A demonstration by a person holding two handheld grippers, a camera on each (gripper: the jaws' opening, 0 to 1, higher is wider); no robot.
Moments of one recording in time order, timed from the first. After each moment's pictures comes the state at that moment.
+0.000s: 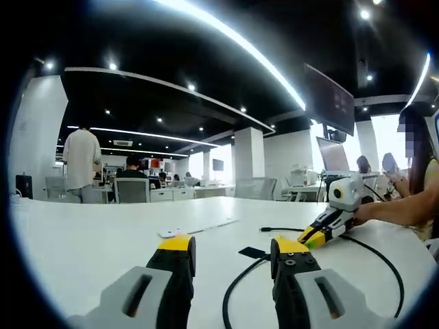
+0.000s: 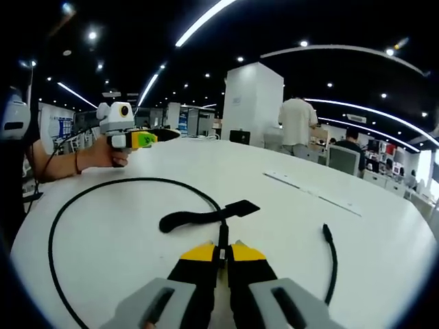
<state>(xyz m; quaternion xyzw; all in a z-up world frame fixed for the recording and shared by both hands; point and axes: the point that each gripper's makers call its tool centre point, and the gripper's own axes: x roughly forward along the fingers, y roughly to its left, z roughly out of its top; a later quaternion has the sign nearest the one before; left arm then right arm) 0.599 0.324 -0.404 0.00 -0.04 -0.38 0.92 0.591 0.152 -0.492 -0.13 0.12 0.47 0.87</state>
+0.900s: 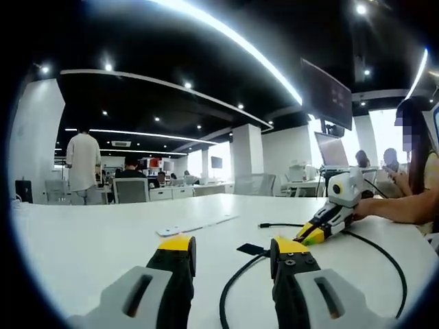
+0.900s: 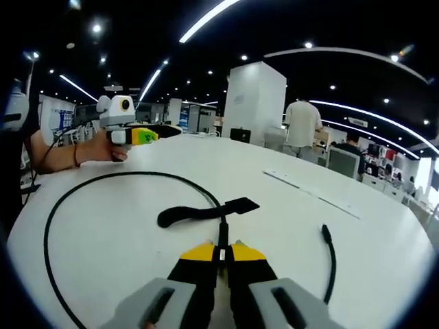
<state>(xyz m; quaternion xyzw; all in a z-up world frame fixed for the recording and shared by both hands) 0.596 0.315 -0.411 0.01 -0.04 -0.38 0.92 0.596 0.151 -0.496 -0.15 0.11 0.46 0.87</state>
